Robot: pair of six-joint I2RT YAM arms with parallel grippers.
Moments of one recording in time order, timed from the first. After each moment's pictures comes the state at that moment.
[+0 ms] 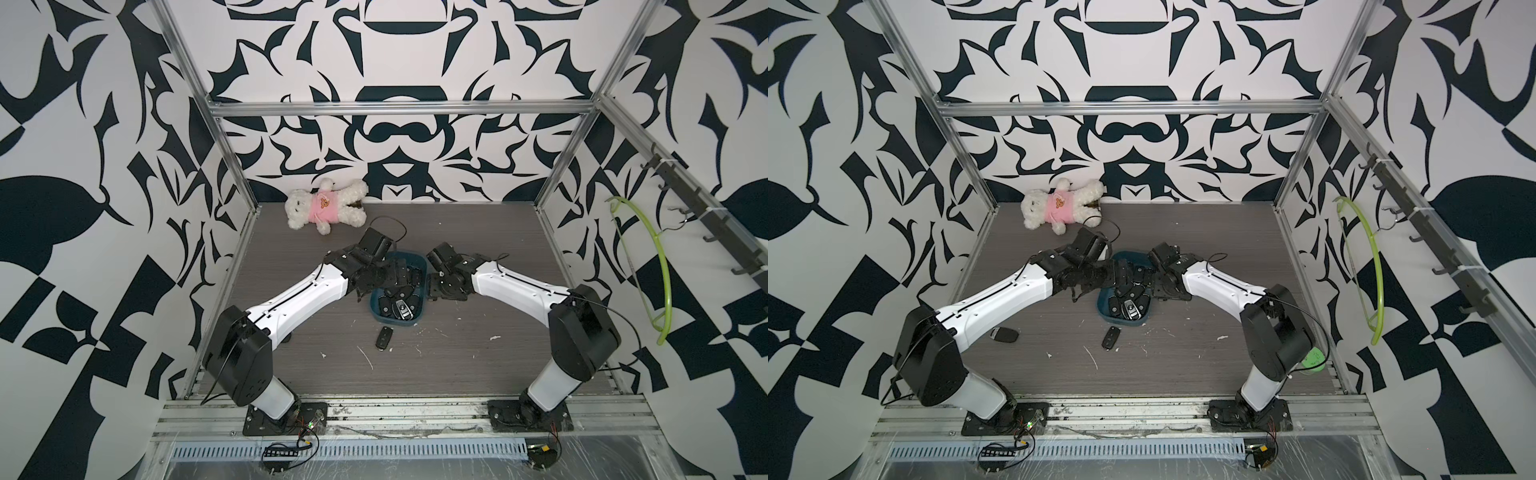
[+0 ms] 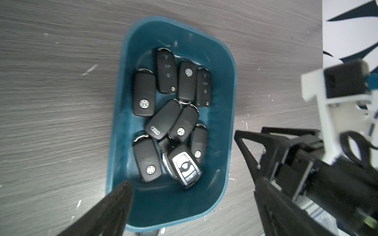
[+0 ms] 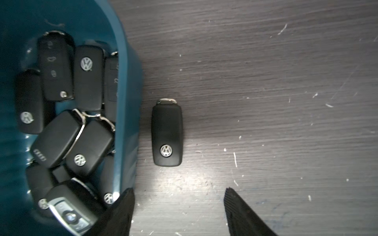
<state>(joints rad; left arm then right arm) -0.71 1.56 1.26 -0.63 0.11 -0.70 0.60 1.68 1.16 -0.70 0.14 0.68</state>
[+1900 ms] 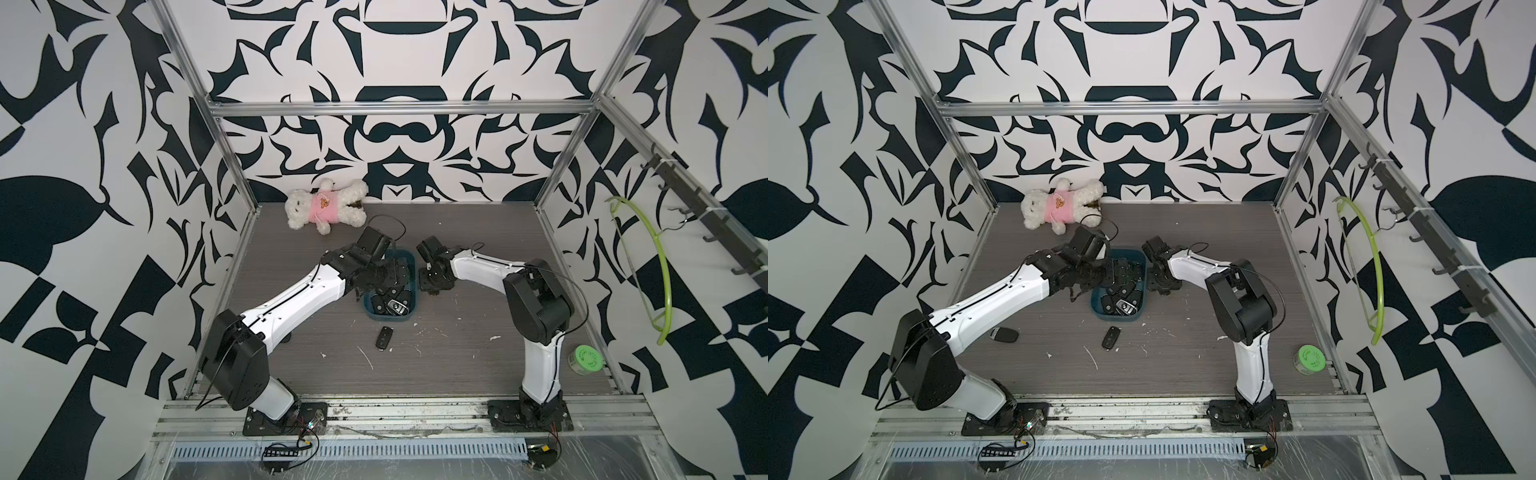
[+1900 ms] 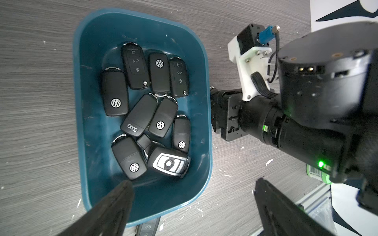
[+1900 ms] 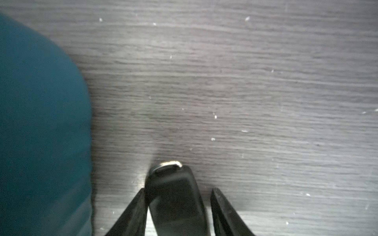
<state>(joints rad) -0.71 1.53 1.27 -0.64 0.10 -0.69 0.55 1.99 1.33 -0.60 0.09 0.49</state>
